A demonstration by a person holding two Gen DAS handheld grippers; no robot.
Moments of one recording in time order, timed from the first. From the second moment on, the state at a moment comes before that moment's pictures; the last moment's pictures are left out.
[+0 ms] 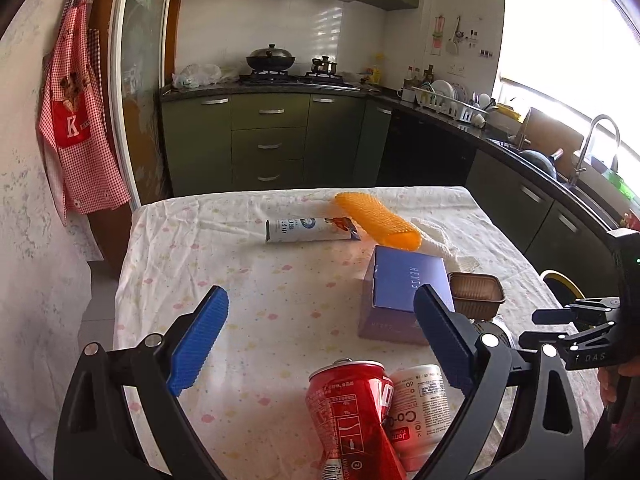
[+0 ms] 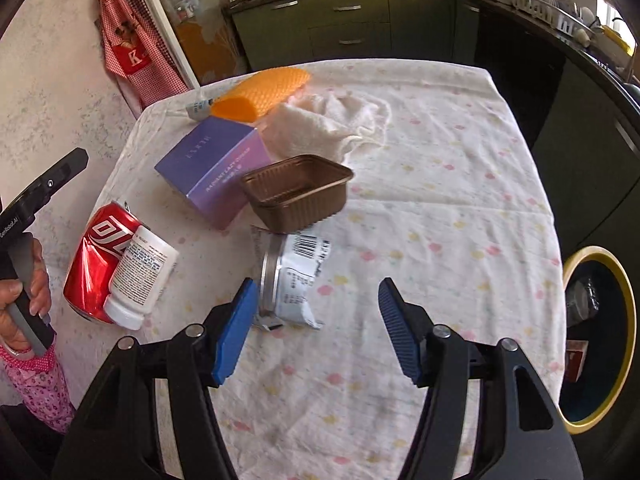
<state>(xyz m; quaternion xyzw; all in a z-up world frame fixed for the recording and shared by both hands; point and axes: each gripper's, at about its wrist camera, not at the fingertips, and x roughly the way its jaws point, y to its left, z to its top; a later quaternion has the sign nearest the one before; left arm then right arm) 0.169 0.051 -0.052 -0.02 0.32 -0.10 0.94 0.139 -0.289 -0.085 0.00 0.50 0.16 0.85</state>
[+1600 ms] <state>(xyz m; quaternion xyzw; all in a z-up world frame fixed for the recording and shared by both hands) 0.145 -0.007 -0.031 0.02 0.31 -0.14 0.94 0.097 -0.423 -0.079 0.06 0.48 0.04 0.88</state>
